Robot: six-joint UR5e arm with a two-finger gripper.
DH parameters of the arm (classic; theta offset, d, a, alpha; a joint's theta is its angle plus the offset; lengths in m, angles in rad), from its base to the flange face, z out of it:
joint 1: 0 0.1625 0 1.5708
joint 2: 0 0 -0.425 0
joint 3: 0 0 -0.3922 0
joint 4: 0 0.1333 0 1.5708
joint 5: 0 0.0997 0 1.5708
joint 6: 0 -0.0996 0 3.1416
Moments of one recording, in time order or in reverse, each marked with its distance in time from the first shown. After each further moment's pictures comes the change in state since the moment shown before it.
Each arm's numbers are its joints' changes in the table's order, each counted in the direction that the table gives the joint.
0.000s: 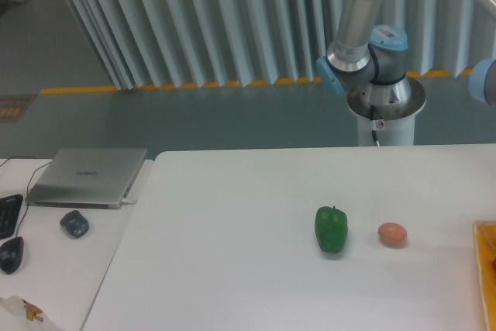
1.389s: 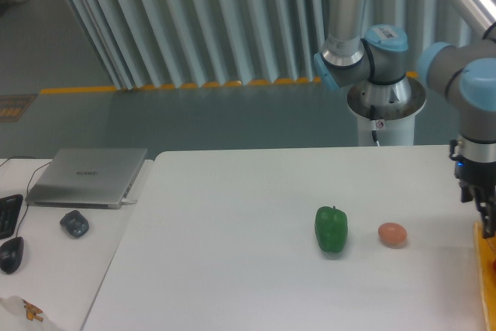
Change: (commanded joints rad) arm -0.204 0.090 -0.043 -0.308 -0.015 0.052
